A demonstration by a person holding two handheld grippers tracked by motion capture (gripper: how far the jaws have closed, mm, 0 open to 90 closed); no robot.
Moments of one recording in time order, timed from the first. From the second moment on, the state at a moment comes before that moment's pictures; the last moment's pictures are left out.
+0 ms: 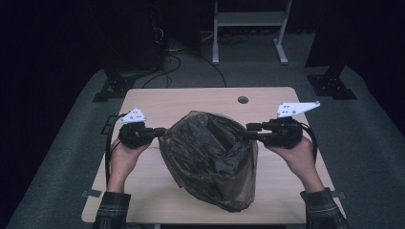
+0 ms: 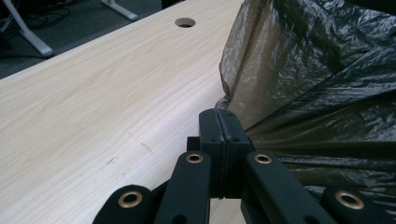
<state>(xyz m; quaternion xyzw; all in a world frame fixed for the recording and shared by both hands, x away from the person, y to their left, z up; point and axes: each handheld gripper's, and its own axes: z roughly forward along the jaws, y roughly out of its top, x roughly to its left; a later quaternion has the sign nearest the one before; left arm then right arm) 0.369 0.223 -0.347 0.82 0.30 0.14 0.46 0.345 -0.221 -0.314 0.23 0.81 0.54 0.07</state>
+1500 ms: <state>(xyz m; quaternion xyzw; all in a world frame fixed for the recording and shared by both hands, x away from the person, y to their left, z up) 0.385 0.218 -0.384 0.83 0.31 0.14 0.45 0.380 -0.231 -0.407 0.35 0.81 0.46 0.13</state>
